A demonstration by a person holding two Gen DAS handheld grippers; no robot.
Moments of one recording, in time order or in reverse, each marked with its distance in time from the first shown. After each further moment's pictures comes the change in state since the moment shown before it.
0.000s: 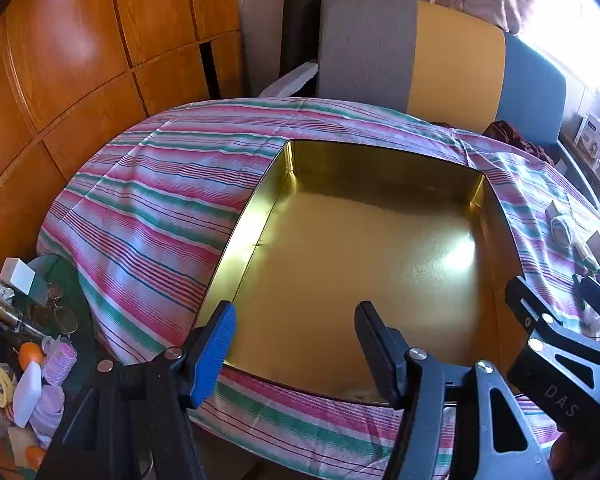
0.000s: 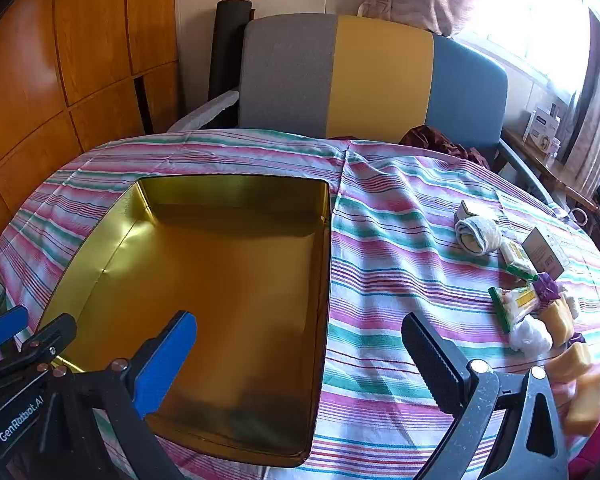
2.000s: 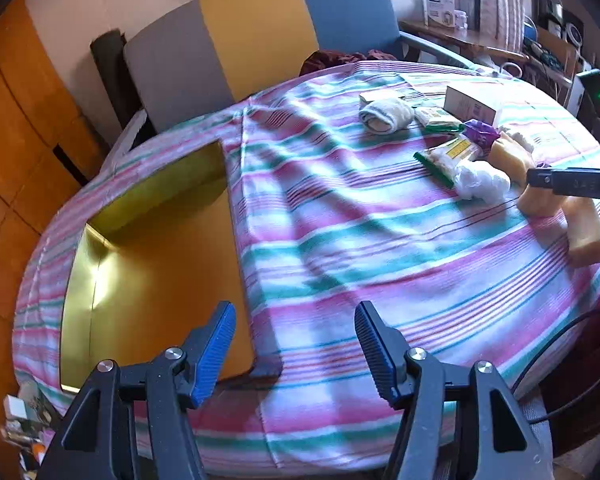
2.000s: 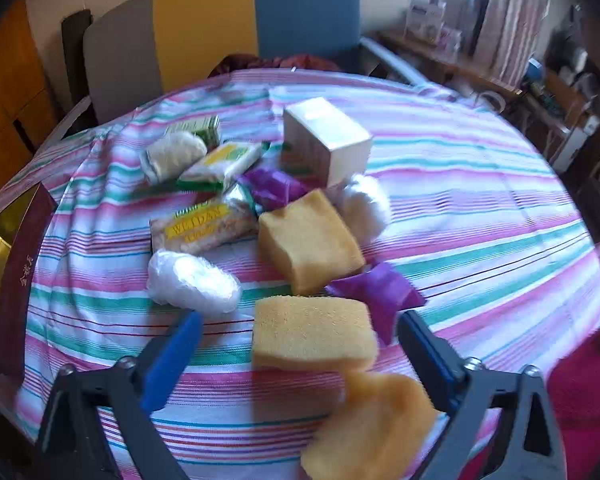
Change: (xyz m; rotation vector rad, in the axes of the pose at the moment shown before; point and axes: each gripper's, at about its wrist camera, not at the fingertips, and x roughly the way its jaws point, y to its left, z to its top) left arm -0.048 -0.224 -0.060 0.553 -0.020 -0.157; right arm 0.012 -0.352 -0.075 0.284 0.230 -0.124
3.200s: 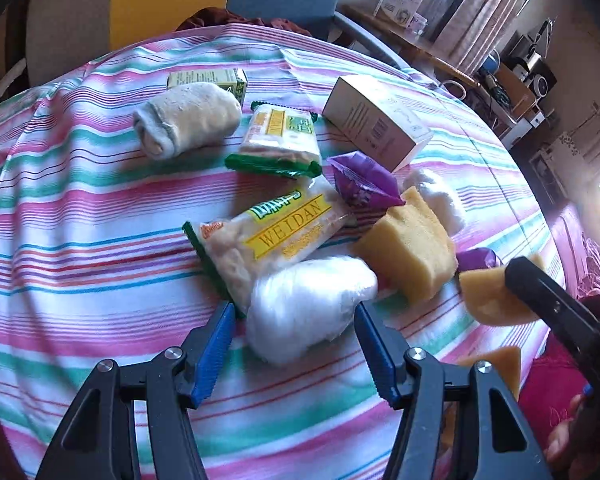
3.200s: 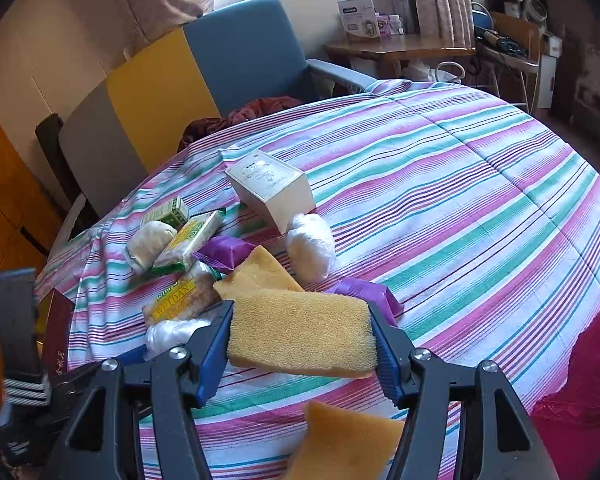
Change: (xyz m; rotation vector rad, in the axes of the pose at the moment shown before) left arm 0.115 -0.141 0.118 -0.156 0.121 -0.473; right arm -0.019 -0.065 0.004 0.296 -0.174 0.092
